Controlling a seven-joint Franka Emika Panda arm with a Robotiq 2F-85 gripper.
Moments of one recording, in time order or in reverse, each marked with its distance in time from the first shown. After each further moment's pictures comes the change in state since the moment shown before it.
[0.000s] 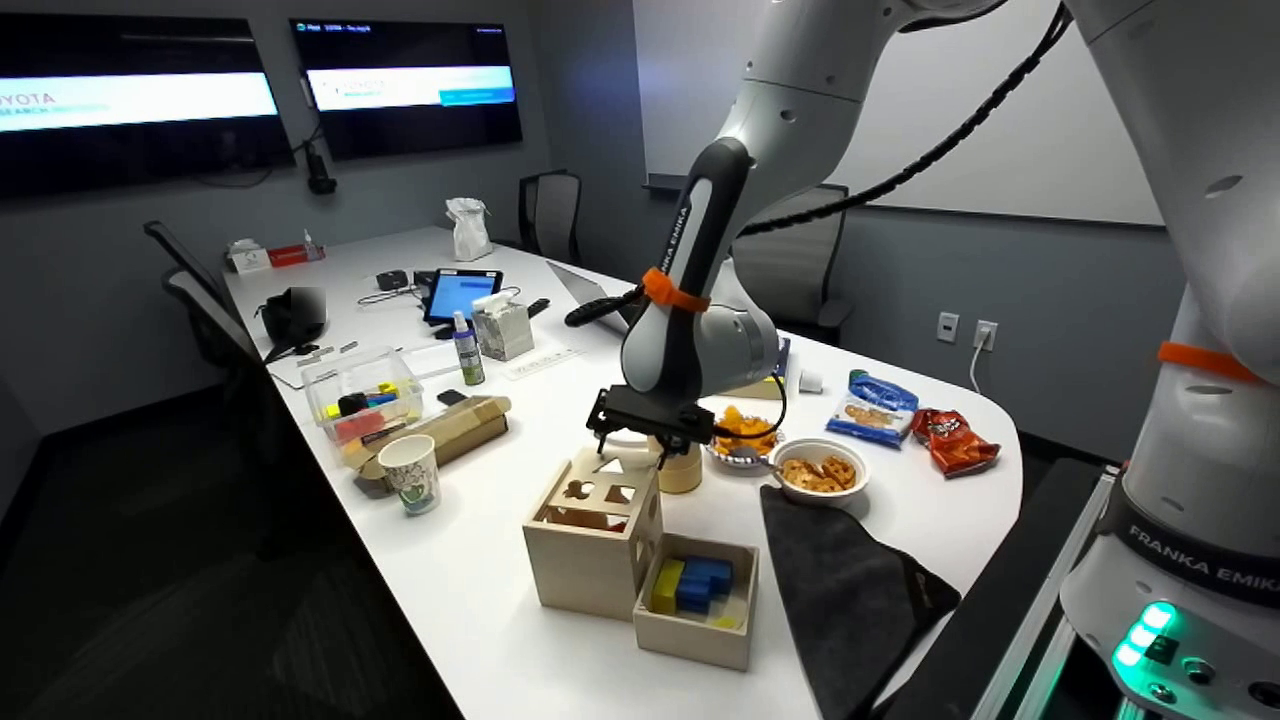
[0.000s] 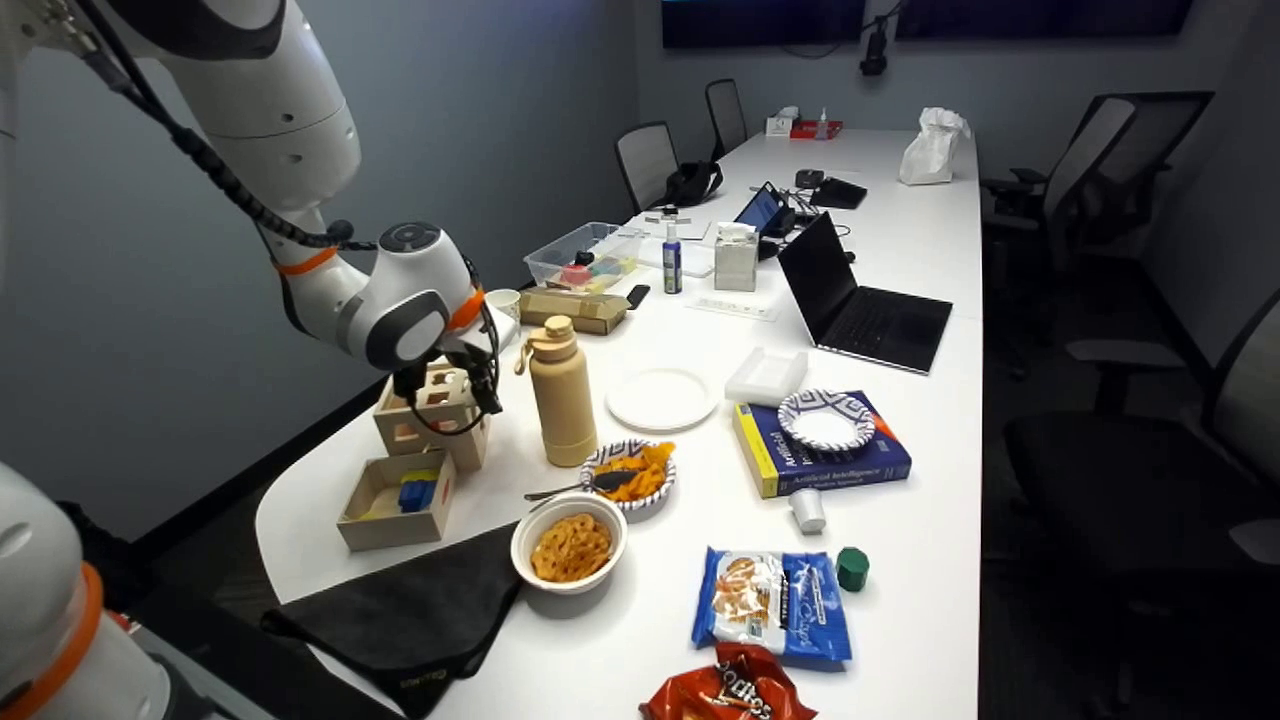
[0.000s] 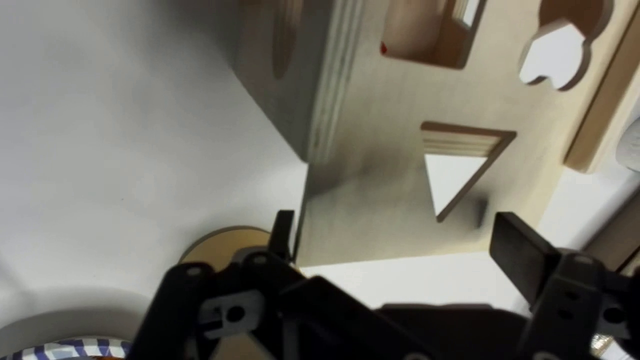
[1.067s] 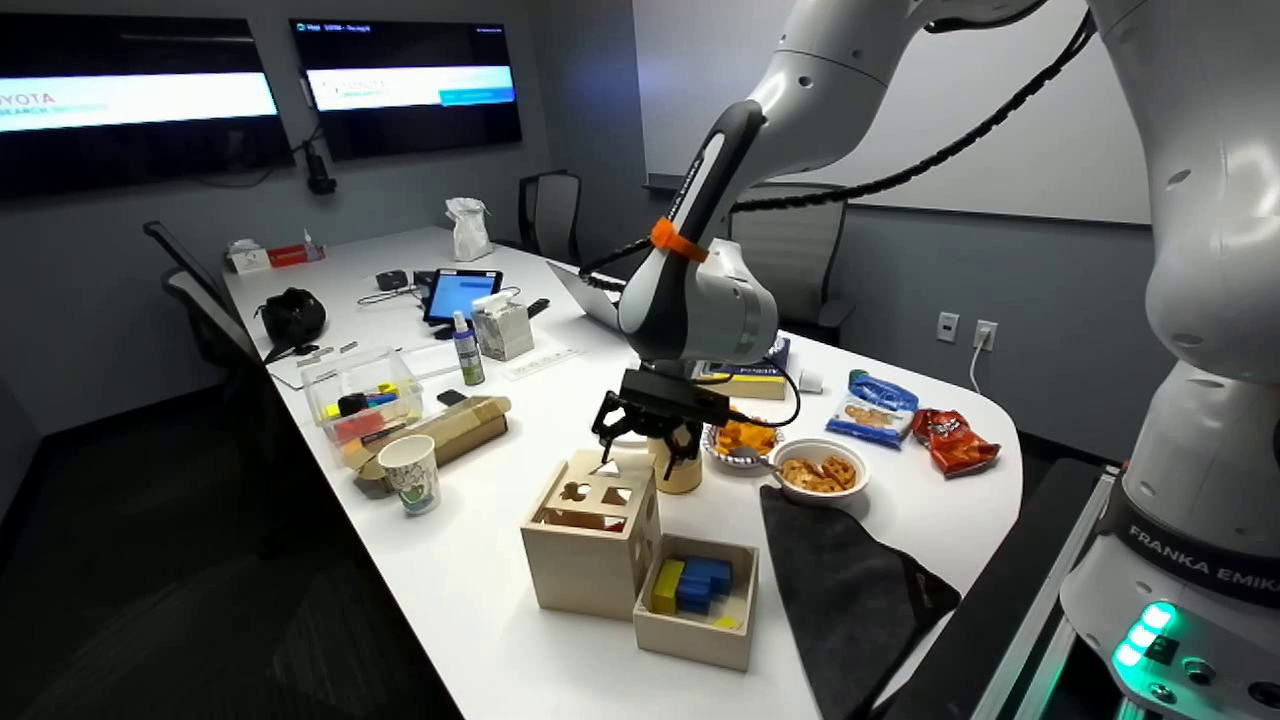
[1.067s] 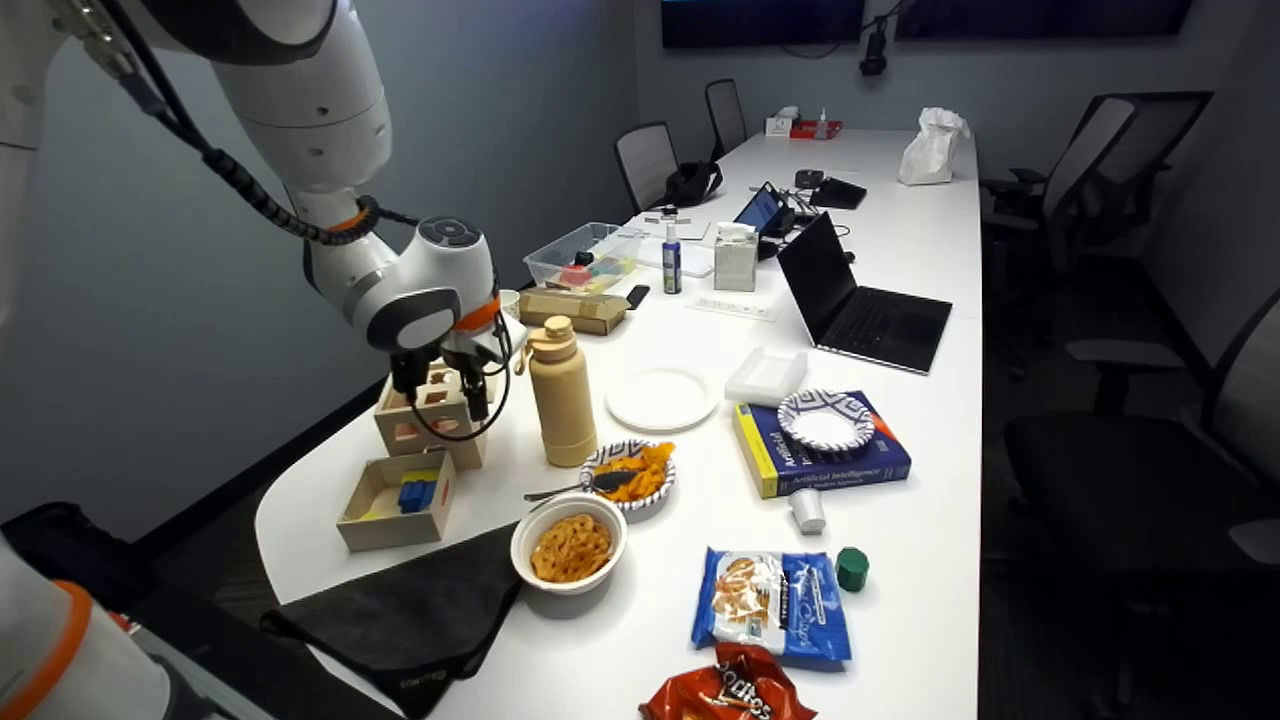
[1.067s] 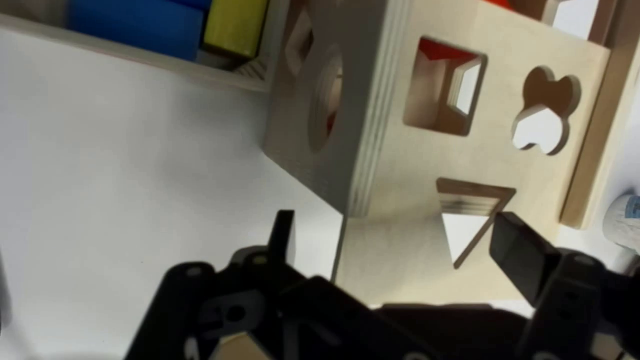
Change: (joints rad) arm -0.346 -0.006 0.309 0.000 0.122 -0.192 -0.253
